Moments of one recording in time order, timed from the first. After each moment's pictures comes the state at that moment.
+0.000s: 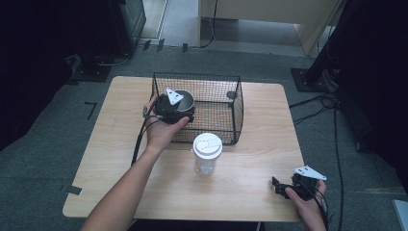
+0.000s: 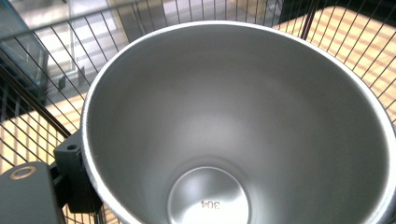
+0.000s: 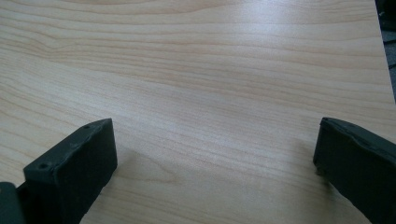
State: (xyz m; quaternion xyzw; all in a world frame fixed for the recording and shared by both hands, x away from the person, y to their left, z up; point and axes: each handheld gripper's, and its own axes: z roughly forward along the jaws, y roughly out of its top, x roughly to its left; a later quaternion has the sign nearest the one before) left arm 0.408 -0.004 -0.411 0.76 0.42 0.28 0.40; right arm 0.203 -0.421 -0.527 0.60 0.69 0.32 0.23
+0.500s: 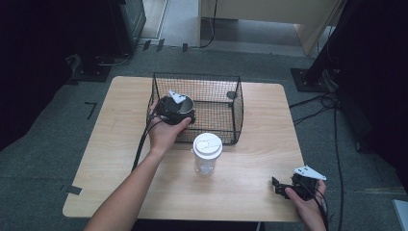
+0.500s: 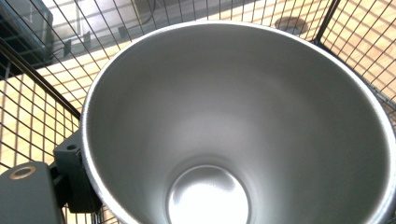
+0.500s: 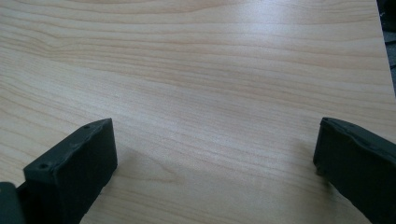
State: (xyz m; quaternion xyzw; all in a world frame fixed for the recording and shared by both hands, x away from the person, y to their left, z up) left arm 0.418 -0.011 -0.427 0.77 0.46 0.26 0.35; right arm 0.203 -0.420 -0.527 0.60 0.70 0.31 0.23
